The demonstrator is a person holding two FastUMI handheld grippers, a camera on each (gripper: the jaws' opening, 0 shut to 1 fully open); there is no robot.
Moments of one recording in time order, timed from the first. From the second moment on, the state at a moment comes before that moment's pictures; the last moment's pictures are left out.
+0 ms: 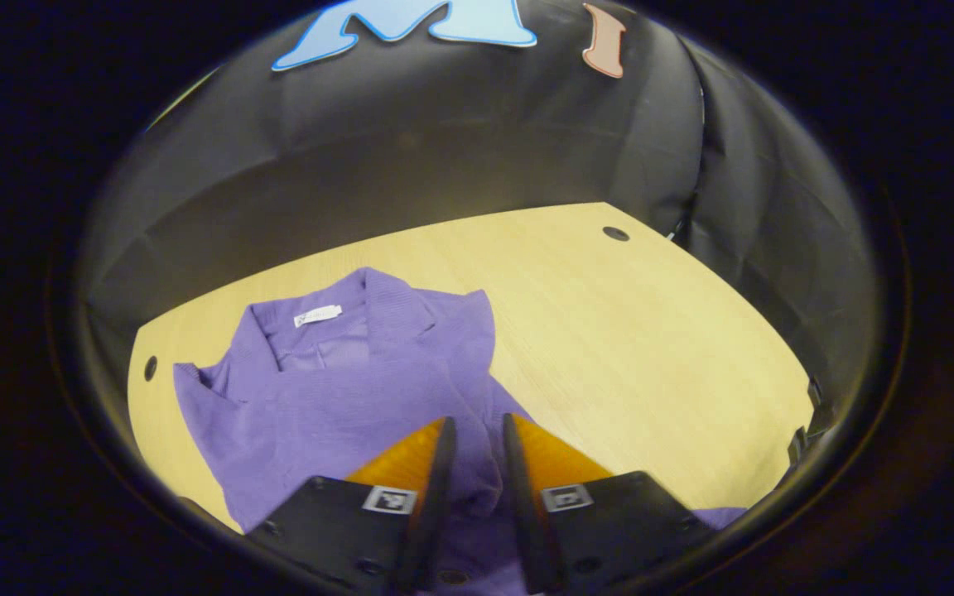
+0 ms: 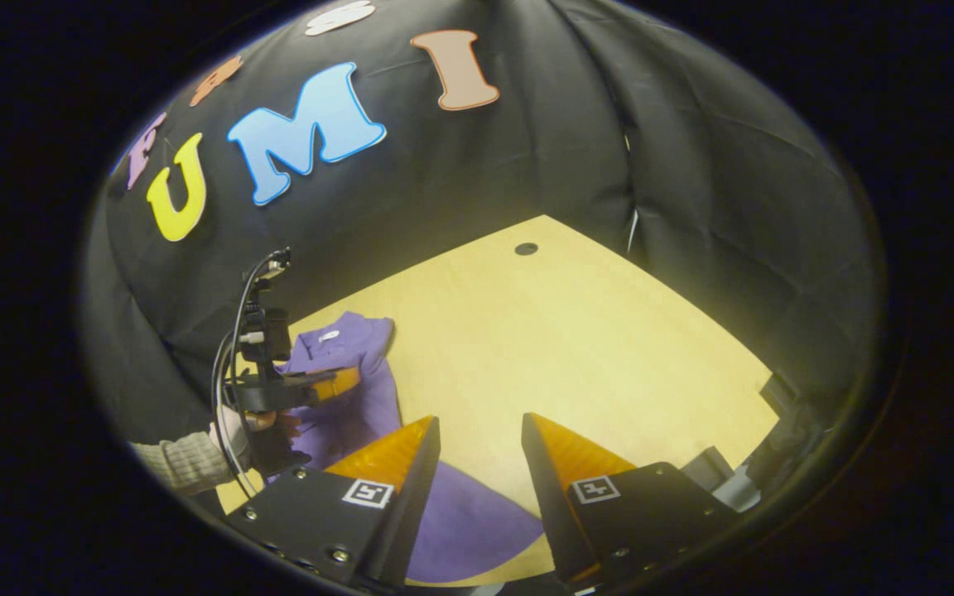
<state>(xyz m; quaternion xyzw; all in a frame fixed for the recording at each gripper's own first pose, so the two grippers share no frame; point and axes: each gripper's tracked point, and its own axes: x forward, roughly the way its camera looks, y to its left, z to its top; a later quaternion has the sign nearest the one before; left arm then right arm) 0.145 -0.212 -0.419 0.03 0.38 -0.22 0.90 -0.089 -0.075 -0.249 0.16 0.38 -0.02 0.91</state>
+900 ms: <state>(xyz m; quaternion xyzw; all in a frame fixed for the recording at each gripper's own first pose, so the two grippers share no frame) 0.032 -0.084 -0.404 0.01 0.40 -0.16 0.90 -0.096 0.008 -0.312 0.10 0.45 0.08 0.88</state>
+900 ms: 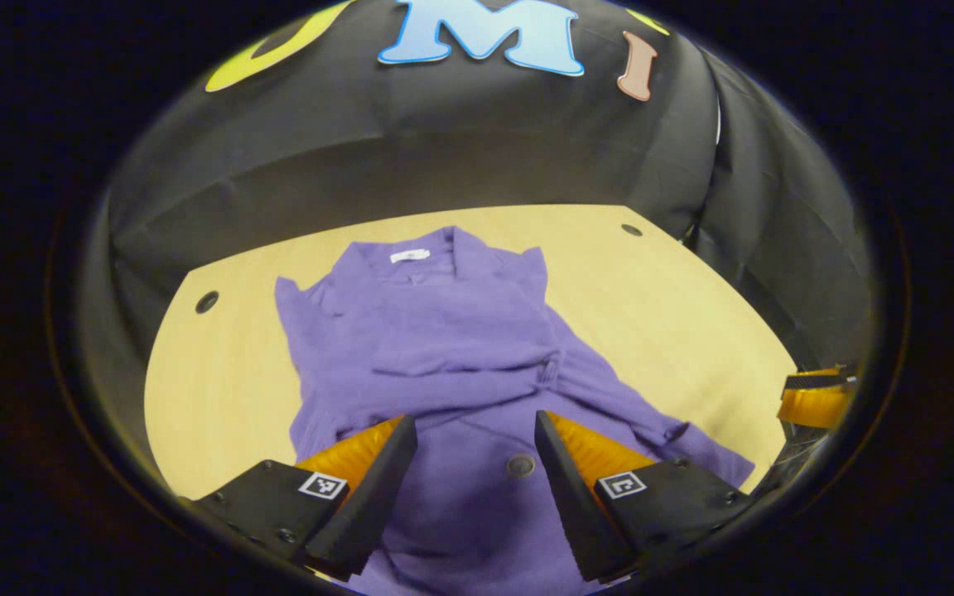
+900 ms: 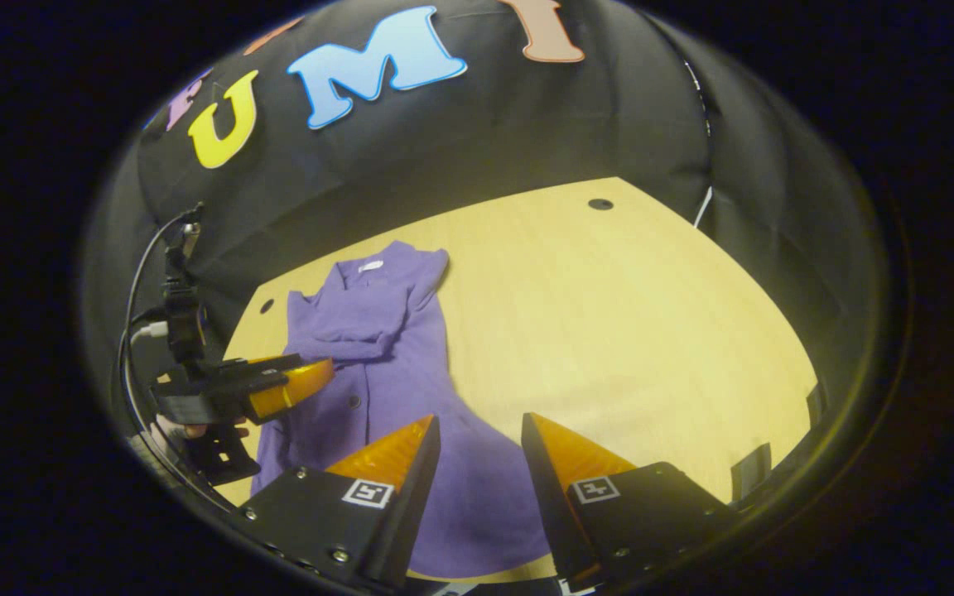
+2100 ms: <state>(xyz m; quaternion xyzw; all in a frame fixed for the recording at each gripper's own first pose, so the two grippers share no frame) -0.118 0.017 -0.464 0.06 0.48 -0.10 0.87 -0.150 0.042 -0.416 -0.05 0.56 0.12 0.82</state>
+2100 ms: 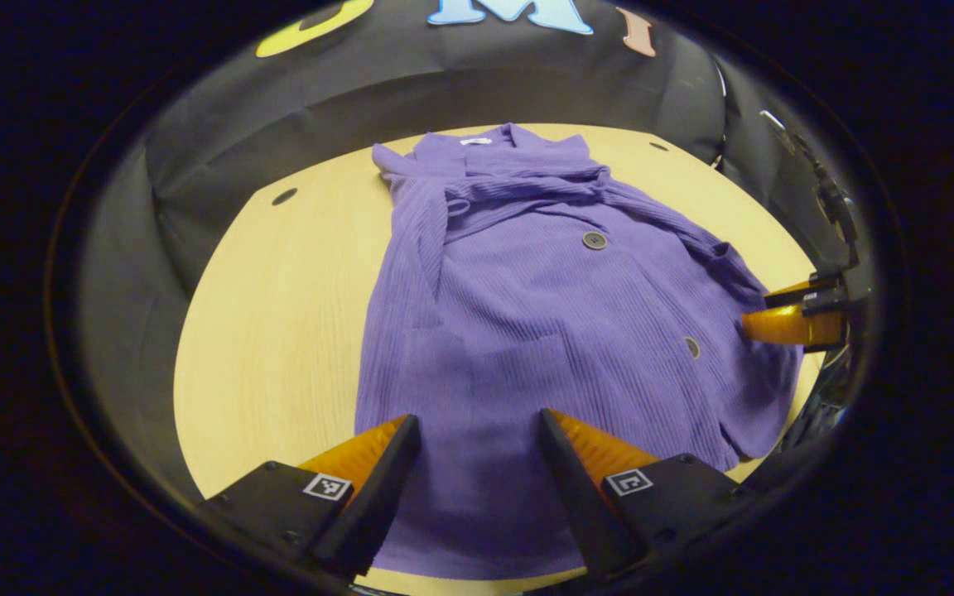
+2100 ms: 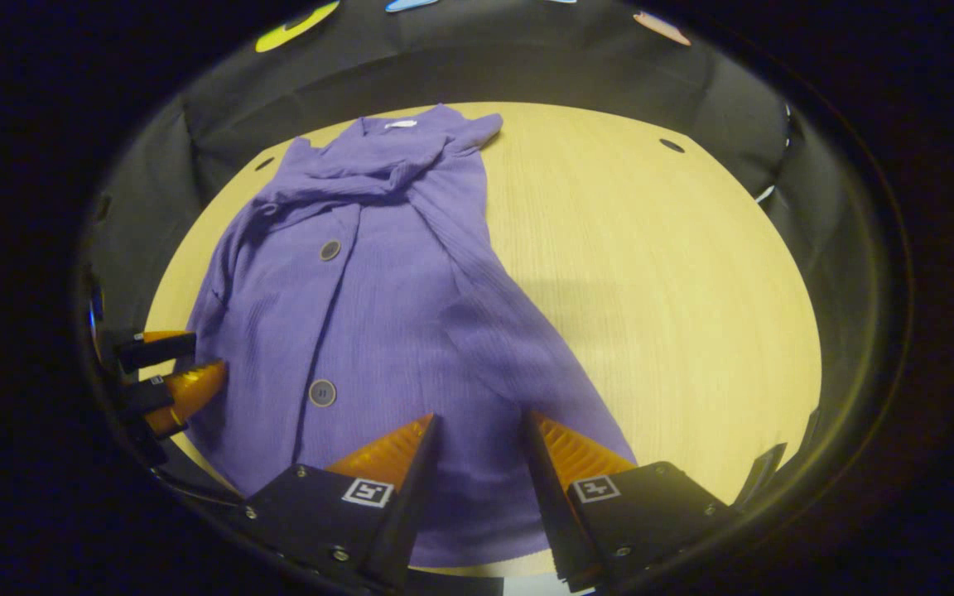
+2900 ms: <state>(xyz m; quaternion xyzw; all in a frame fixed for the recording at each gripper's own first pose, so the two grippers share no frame) -0.103 -0.019 -0.469 0.07 0.51 -0.14 0.85 -0.144 0.050 -0.416 -0.03 0.61 0.12 0.78</state>
